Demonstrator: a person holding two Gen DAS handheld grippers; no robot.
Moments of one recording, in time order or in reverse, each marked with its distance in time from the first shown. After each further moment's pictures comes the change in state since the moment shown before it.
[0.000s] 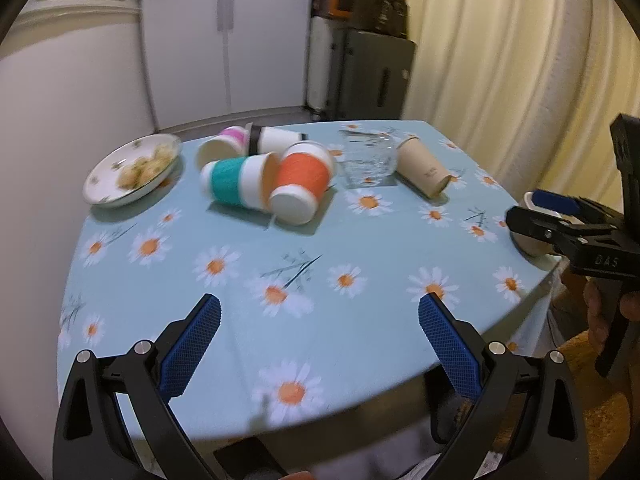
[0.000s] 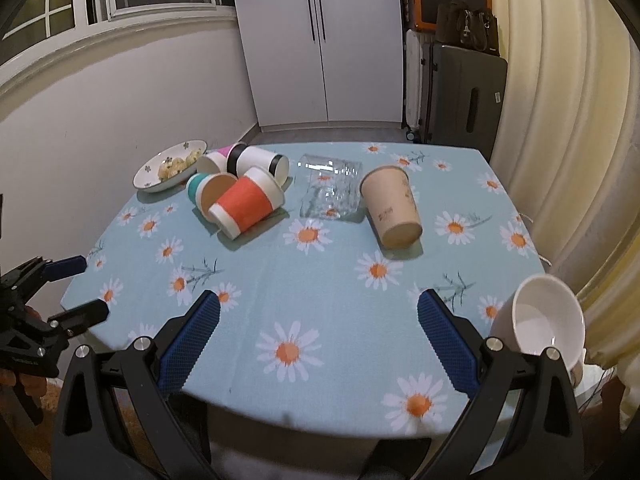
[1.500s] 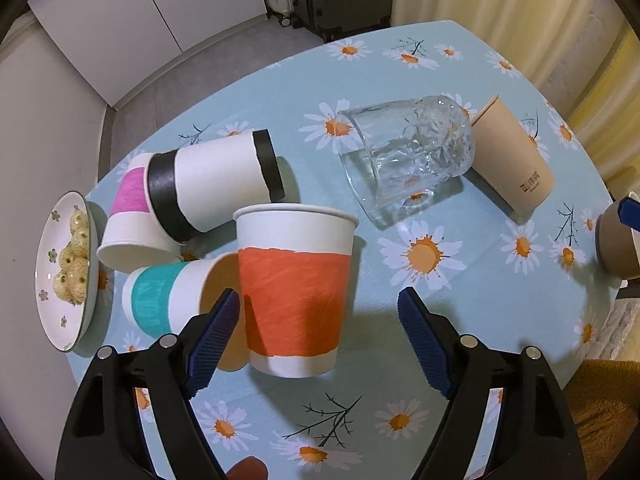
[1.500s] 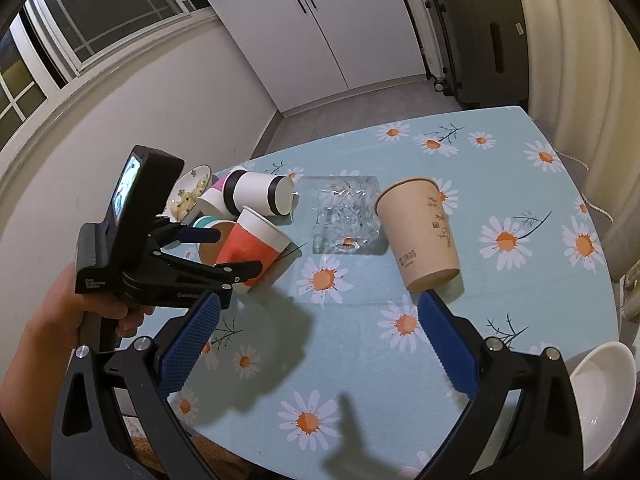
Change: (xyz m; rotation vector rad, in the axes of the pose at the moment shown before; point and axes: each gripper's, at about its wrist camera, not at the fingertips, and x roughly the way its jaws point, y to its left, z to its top) left arm 0.201 -0.001 0.144 0.214 0.454 0.062; right arm 0.067 -0.055 0.067 0.213 0.143 0.235
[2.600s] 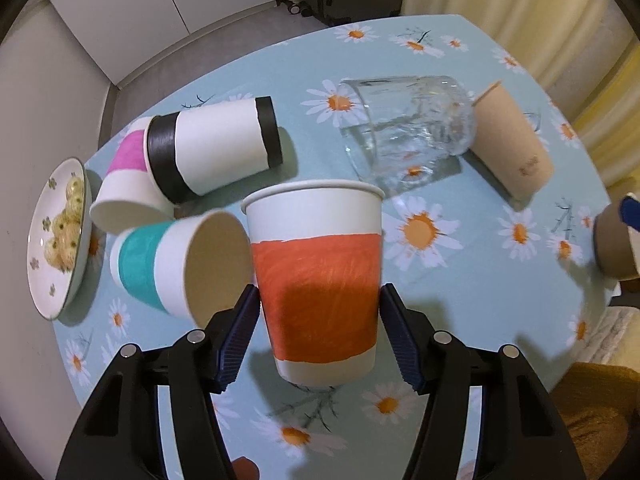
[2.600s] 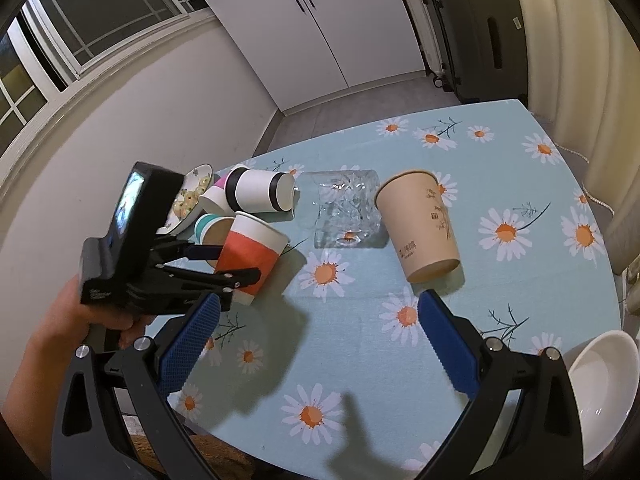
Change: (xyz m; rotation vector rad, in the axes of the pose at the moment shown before) left arm -0.008 -0.001 -0.019 -0.068 0.026 -0.030; right arm -0.001 -0.002 -0.004 0.018 0.002 0.004
